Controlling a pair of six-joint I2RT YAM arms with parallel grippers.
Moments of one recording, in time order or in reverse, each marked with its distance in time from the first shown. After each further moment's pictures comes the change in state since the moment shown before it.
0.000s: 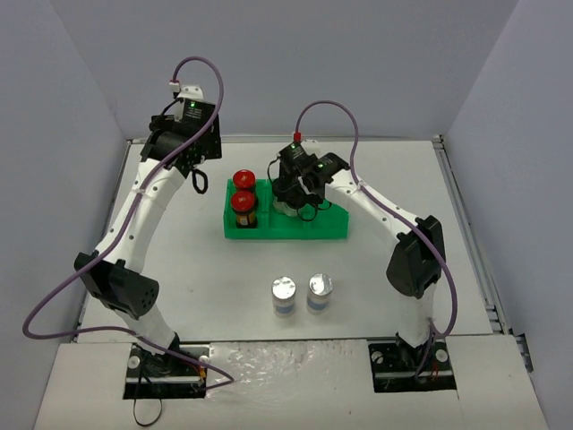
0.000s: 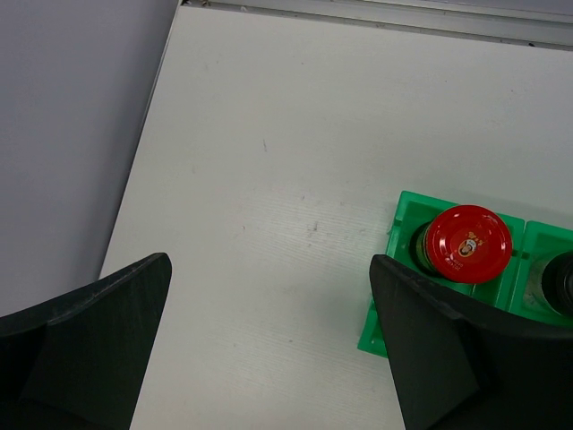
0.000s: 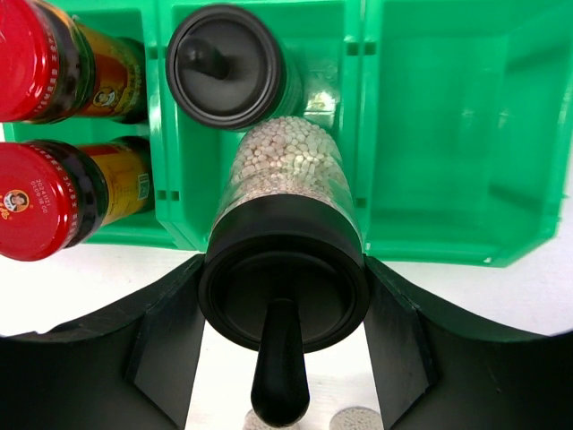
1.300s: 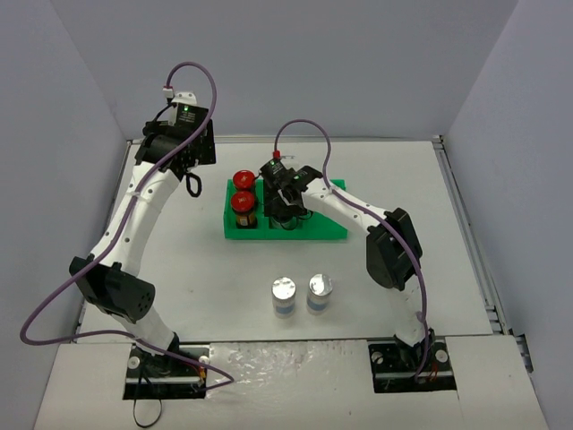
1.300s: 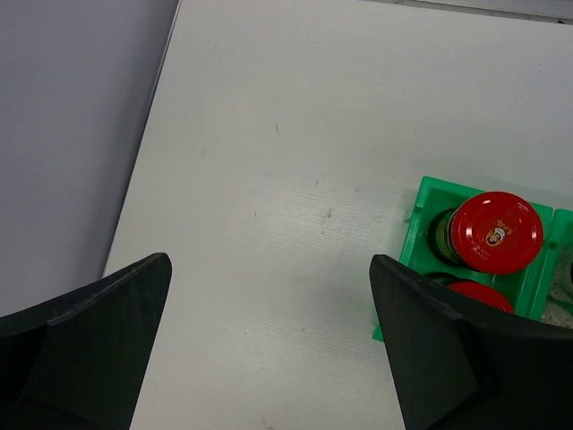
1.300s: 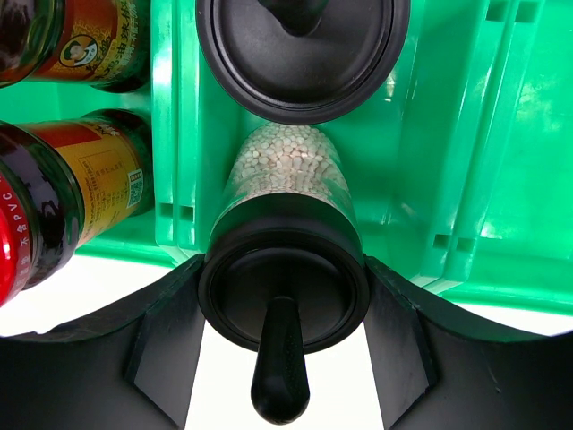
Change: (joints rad) left arm 0.035 -0.034 -0.062 -0.007 0.024 0.000; right arm 0.059 0.168 0.003 0.083 -0.025 -0.018
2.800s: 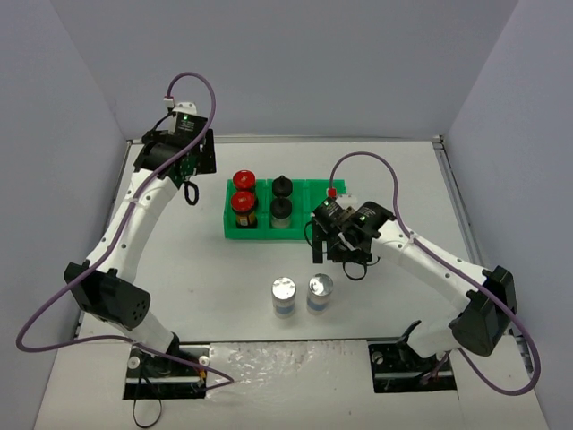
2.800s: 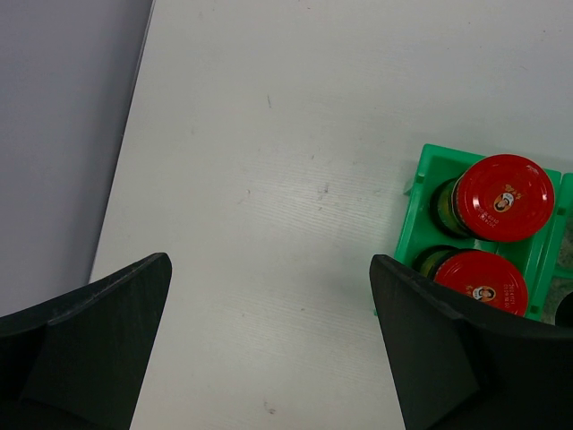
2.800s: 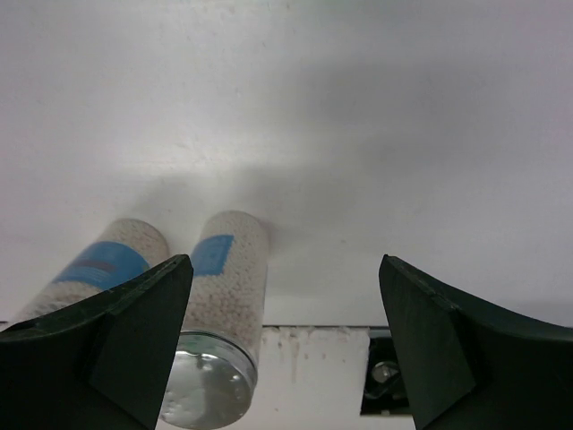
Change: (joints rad) left arm 0.000 -0.057 -0.106 0.013 0.036 -0.008; right arm 0.035 -0.684 -0.579 -0.273 0.011 0.109
